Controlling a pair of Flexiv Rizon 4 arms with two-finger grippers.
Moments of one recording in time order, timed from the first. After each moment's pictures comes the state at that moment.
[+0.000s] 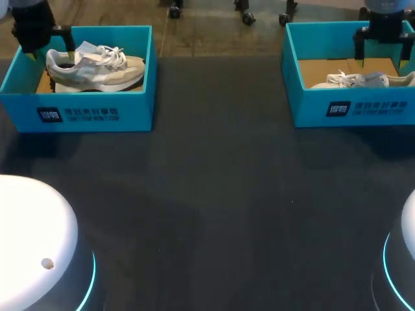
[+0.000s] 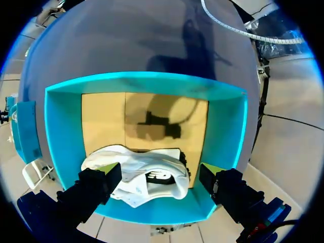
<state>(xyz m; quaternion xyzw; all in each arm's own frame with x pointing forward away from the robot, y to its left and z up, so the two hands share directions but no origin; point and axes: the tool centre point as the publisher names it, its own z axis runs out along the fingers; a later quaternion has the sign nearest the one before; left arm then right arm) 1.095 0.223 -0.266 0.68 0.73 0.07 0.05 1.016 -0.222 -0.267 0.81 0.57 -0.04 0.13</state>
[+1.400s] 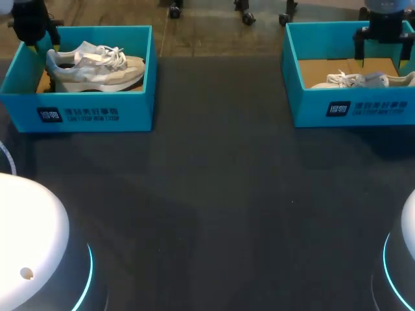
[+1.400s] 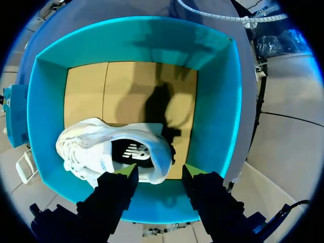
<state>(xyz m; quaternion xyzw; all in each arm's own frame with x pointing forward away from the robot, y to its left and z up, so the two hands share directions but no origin) 1.165 0.272 -0.296 0.67 0.74 0.08 0.04 1.016 -0.222 -0.267 0.81 0.57 -0.04 0.13</state>
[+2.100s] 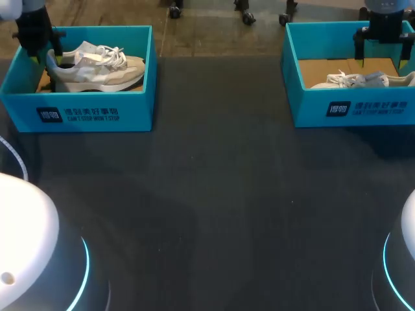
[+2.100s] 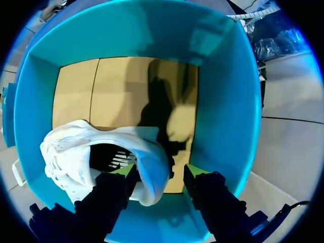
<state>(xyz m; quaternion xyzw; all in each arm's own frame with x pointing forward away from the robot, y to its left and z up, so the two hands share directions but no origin) 1.171 0.281 -0.340 0.67 0.74 0.05 0.00 1.016 -0.222 -0.267 0.81 0.57 -0.04 0.13</state>
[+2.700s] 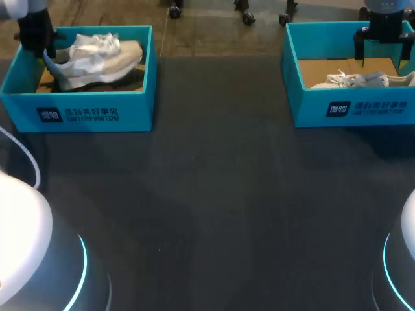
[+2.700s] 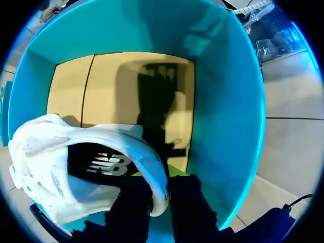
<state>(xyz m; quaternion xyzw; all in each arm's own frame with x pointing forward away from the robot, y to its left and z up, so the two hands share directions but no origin) 1.184 0.287 -0.352 0.68 0.74 0.04 -0.02 1.016 -0.222 -0.267 0.81 0.57 -0.04 0.13</state>
